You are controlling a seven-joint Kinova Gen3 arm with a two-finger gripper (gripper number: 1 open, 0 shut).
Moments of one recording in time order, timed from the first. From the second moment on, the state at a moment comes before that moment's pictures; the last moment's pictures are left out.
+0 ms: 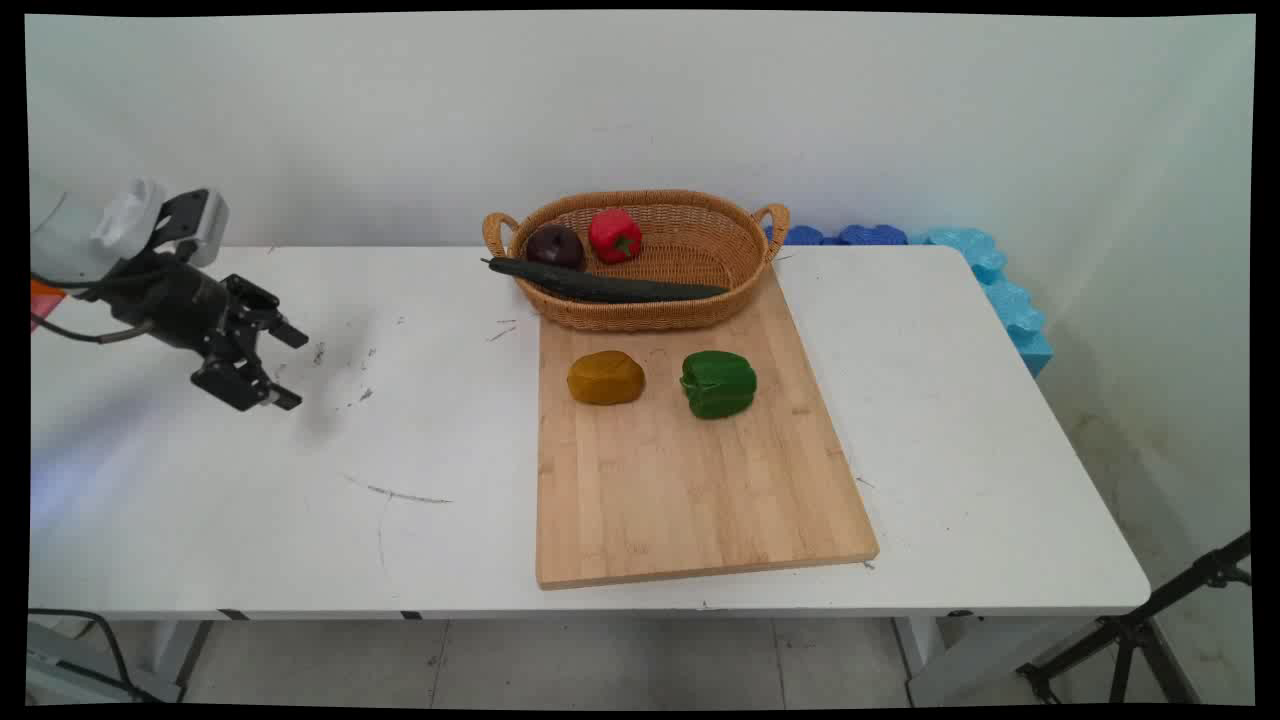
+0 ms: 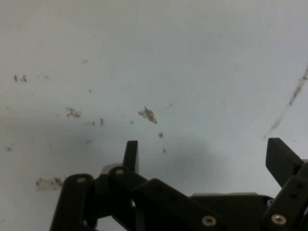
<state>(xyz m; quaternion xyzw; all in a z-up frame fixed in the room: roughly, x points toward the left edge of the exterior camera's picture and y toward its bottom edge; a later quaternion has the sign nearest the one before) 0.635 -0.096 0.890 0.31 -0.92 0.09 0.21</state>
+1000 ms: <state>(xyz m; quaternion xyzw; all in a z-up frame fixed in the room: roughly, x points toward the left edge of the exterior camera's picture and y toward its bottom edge) 0.536 -0.224 0.918 0.23 -0.94 0.13 0.22</state>
